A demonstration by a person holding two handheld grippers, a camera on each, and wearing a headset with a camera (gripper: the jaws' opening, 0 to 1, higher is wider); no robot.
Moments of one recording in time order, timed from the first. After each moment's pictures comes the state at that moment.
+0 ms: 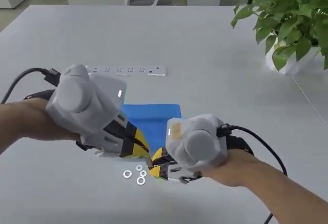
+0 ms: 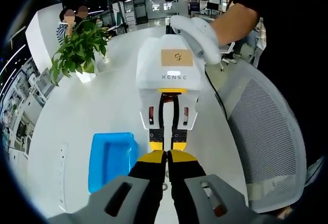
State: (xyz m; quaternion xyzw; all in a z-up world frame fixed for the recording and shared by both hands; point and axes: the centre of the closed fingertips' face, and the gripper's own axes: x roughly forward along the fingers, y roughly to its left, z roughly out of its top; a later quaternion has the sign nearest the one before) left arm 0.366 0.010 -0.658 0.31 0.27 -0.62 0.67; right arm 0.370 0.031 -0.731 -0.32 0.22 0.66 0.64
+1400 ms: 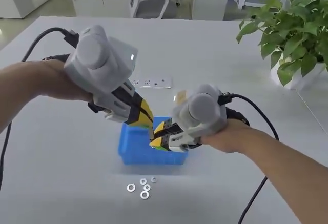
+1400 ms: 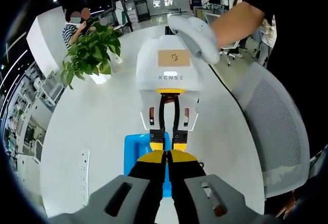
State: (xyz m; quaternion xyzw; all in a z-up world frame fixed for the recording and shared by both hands) left arm 0.437 0.025 -0.629 0.34 0.26 -0.60 0.68; right arm 0.446 0.054 -0.702 -0.31 0.19 0.66 0.66
